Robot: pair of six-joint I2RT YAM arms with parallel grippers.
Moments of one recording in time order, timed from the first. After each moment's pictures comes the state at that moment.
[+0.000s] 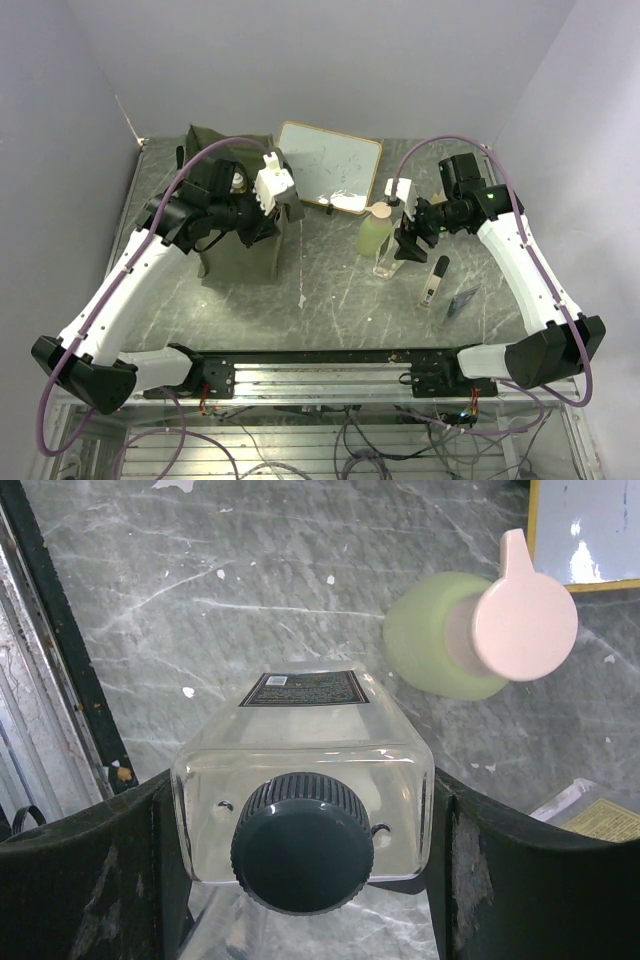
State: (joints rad) left arm -0.51 1.21 1.41 -0.90 0.49 0.41; right arm 0.25 1.33 1.38 -1.13 -0.60 -0.90
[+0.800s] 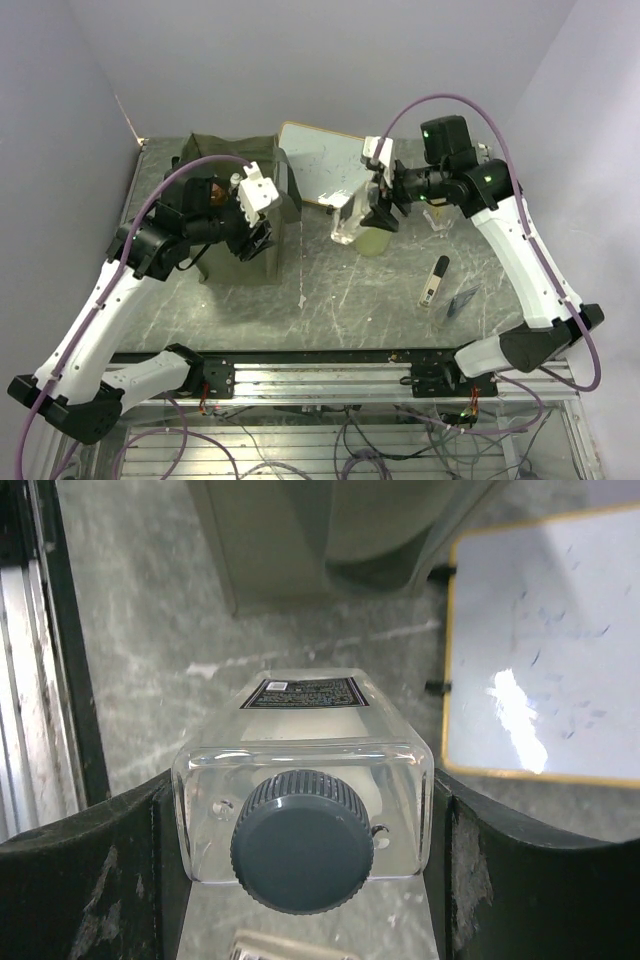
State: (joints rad) left arm -0.51 1.05 1.36 -0.86 0.45 0.43; right arm 0.45 1.42 1.73 -1.07 -0.65 -0.72
